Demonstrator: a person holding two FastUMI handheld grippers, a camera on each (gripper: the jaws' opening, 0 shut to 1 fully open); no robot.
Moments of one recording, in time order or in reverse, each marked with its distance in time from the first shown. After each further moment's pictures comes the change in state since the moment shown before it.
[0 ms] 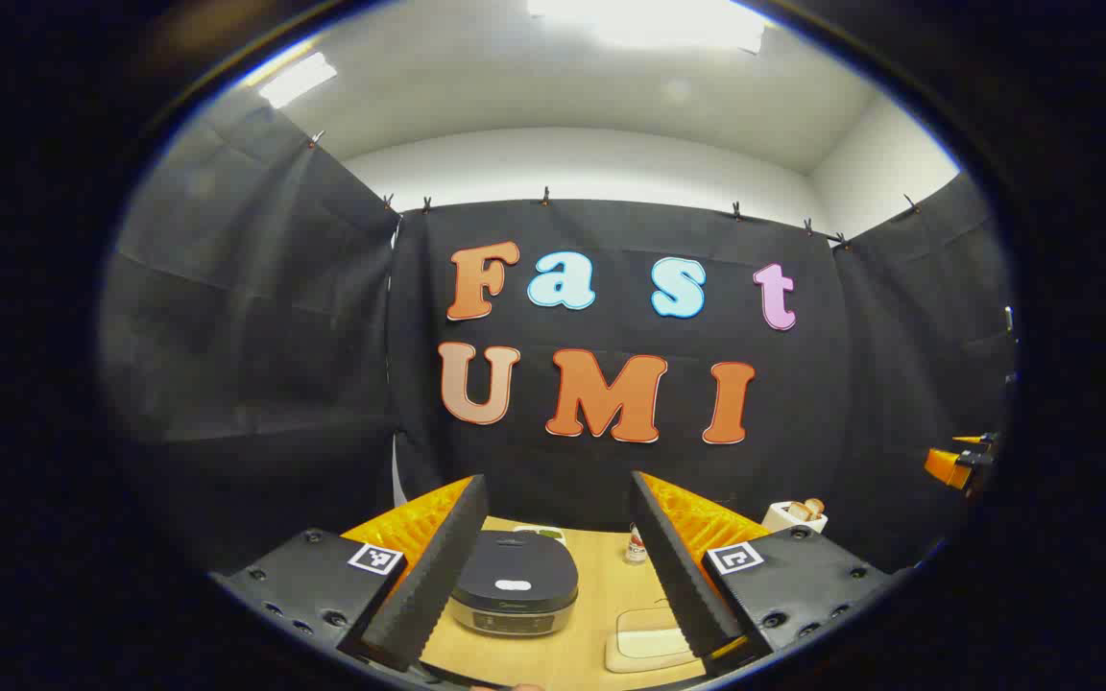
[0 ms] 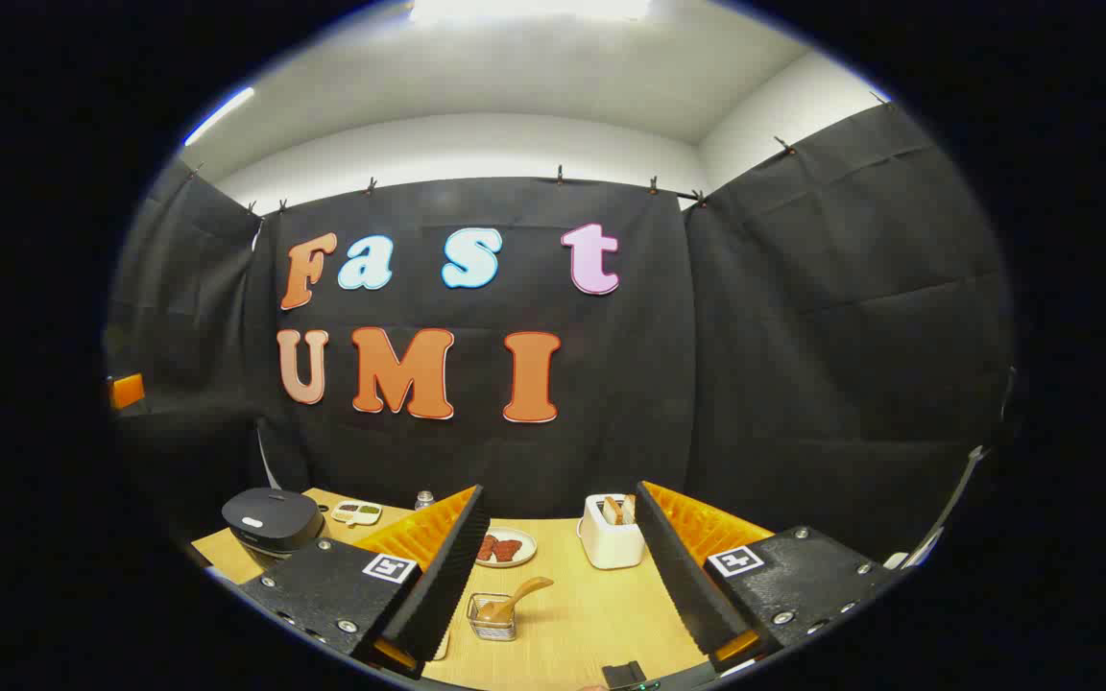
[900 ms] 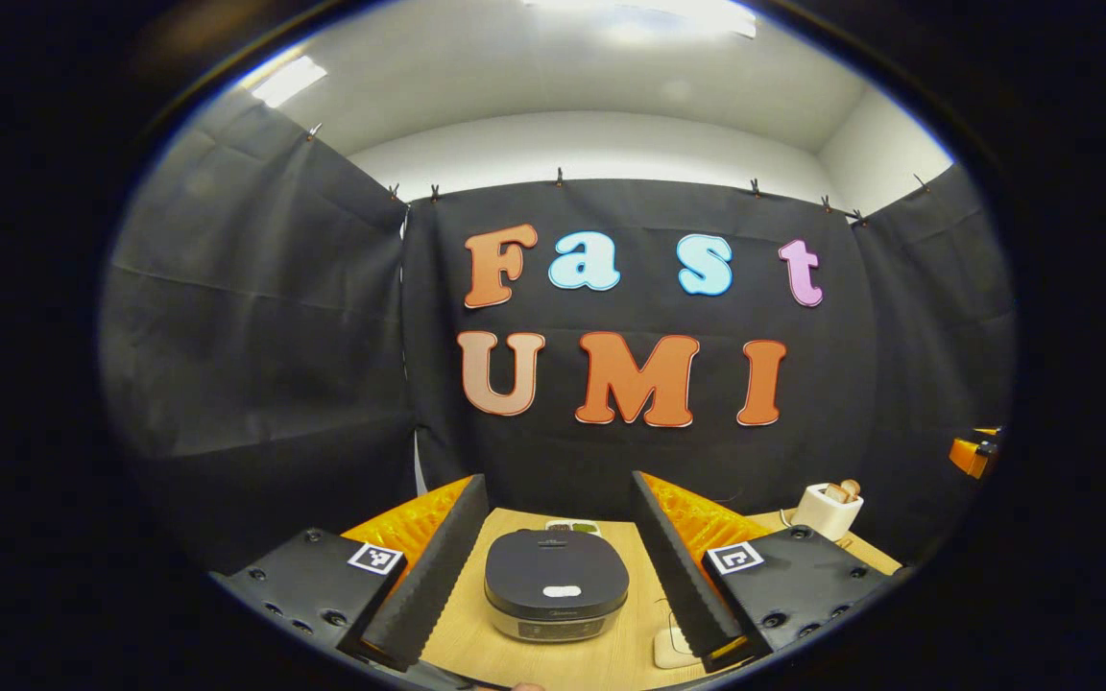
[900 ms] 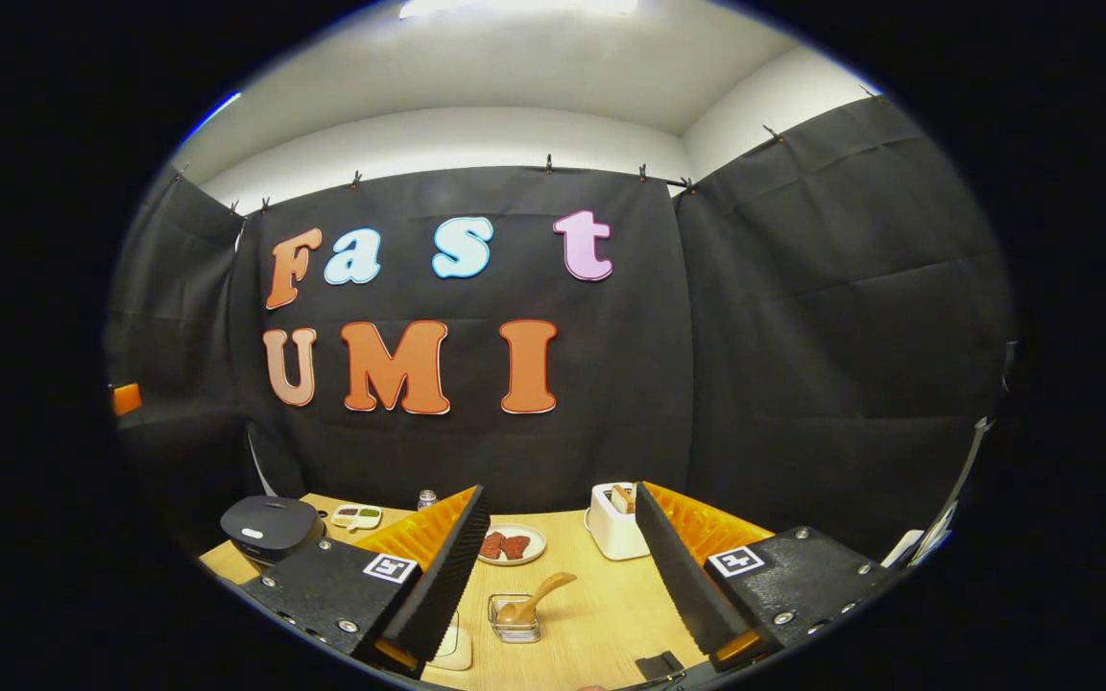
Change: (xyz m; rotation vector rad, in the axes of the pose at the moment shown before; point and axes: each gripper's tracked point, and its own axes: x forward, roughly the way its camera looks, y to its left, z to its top) left arm 0.043 0.076 -0.011 0.065 0.045 0.021; right arm -0.002 0.029 -0.016 0.044 0.025 -0.089
